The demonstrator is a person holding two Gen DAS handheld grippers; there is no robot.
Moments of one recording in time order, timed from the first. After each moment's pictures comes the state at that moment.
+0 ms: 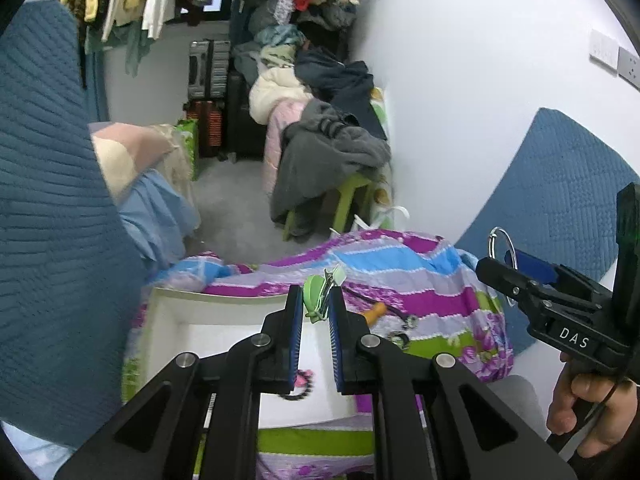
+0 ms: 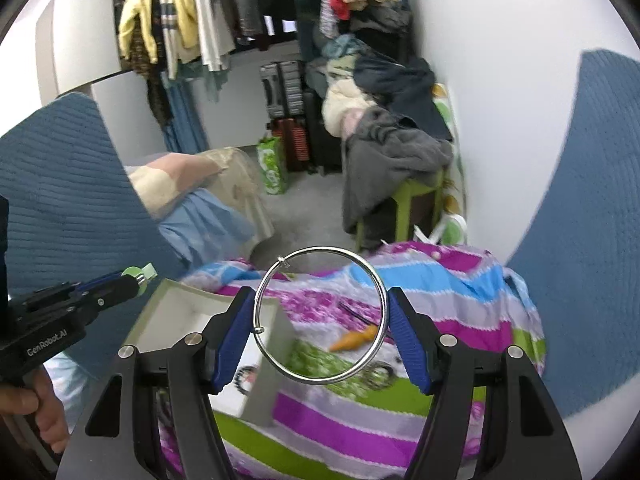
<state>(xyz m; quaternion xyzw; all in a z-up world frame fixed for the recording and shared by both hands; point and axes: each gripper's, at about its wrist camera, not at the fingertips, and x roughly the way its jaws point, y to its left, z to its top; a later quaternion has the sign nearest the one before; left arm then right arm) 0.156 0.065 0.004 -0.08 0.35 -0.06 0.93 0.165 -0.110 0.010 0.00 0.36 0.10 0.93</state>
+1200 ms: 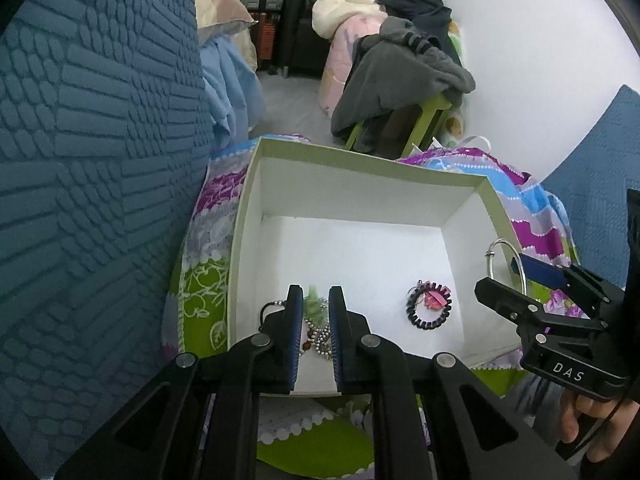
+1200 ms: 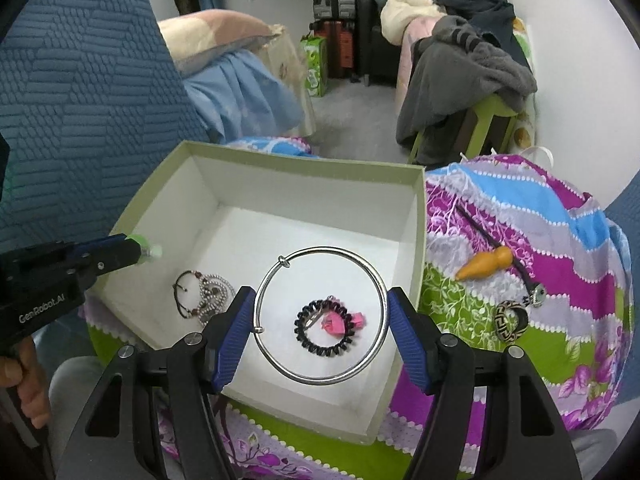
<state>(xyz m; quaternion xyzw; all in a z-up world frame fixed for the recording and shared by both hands) 0.167 0.187 -0.163 -0.12 0.47 -0.01 0.87 0.186 0.020 -0.155 -0.06 0.50 0.14 0.85</state>
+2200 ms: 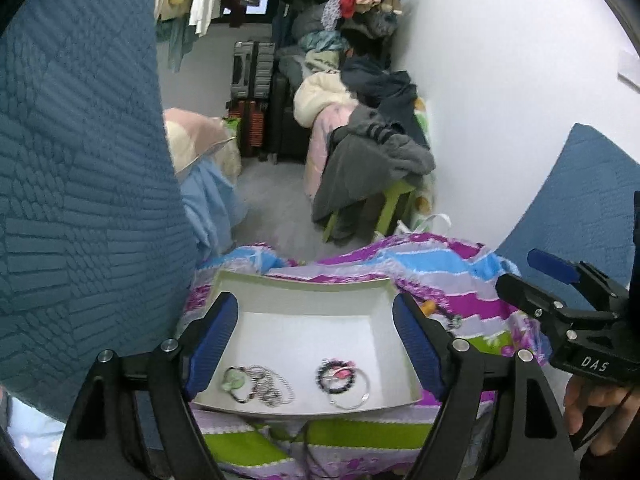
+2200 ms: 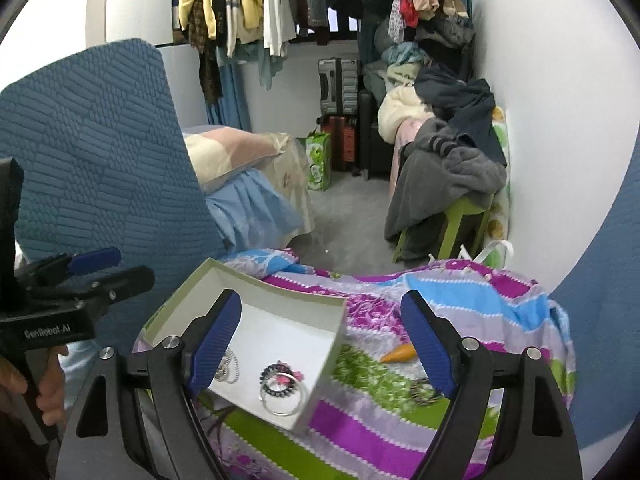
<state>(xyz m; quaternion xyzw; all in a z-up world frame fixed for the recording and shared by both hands) 0.133 0.115 -0.017 -0.10 0.34 0.00 0.94 0.159 -0.046 -0.009 -0.06 0.35 0.17 0.92</state>
